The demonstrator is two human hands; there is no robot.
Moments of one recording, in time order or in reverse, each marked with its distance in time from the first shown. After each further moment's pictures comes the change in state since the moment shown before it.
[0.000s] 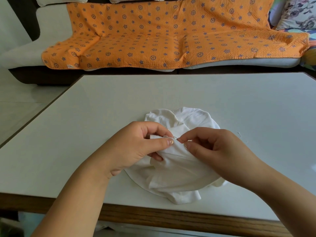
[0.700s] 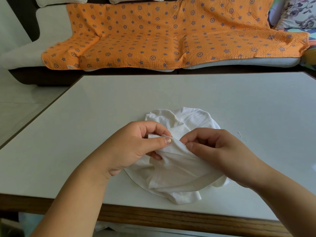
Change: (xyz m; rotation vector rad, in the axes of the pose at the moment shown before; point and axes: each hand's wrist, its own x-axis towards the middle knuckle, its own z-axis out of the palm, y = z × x) left_hand 0.001 -0.003 -0.004 -0.002 -0.008 0.016; right_hand 0.003 0.003 0.000 0.243 -0.111 0.085
